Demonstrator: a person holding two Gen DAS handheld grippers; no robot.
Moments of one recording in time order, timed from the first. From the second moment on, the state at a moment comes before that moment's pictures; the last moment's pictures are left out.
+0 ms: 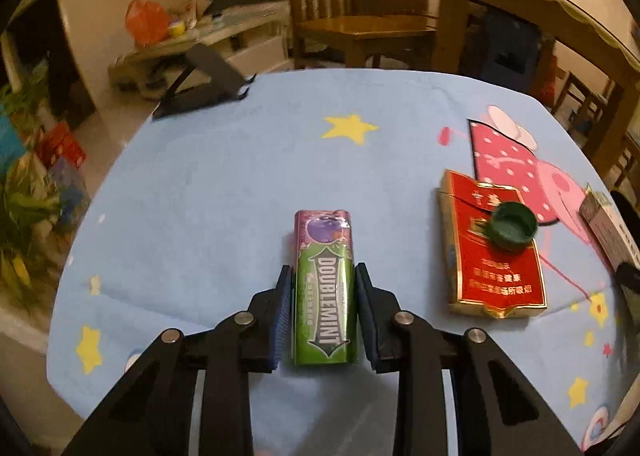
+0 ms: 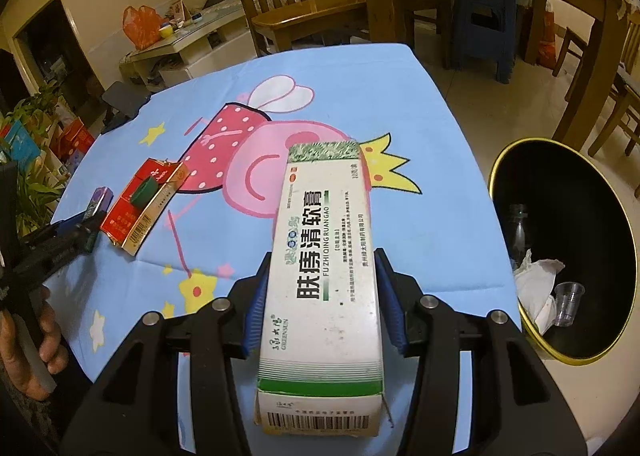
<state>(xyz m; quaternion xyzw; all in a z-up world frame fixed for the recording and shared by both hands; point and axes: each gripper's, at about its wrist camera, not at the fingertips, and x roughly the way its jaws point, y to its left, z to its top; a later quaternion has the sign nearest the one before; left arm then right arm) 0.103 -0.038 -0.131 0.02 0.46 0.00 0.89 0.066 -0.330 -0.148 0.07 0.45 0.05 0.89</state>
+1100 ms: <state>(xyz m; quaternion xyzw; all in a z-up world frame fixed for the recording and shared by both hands) 0.033 -0.190 -0.038 0.12 0.28 -0.07 0.95 0.026 -0.439 -0.123 0.12 0.38 -0.06 0.91</state>
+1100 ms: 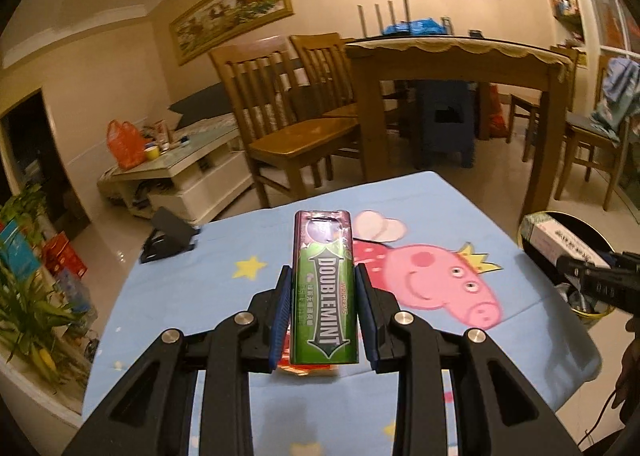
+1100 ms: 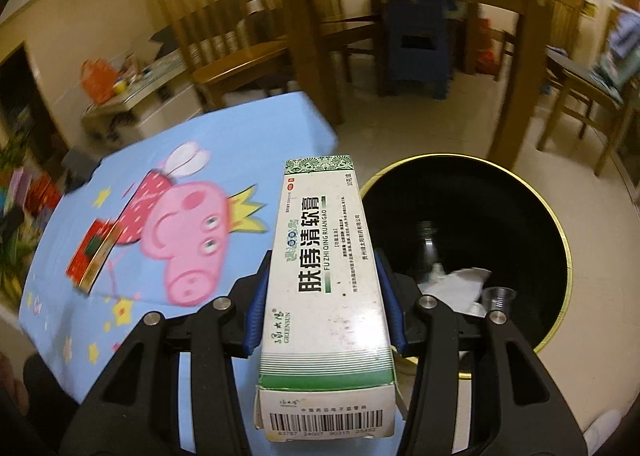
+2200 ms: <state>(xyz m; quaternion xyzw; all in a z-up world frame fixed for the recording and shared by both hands) 0.057 -0.417 -0.071 0.18 0.32 -0.29 0.89 -0.105 -0.628 -0.122 0.42 0.20 -0.26 0.84</state>
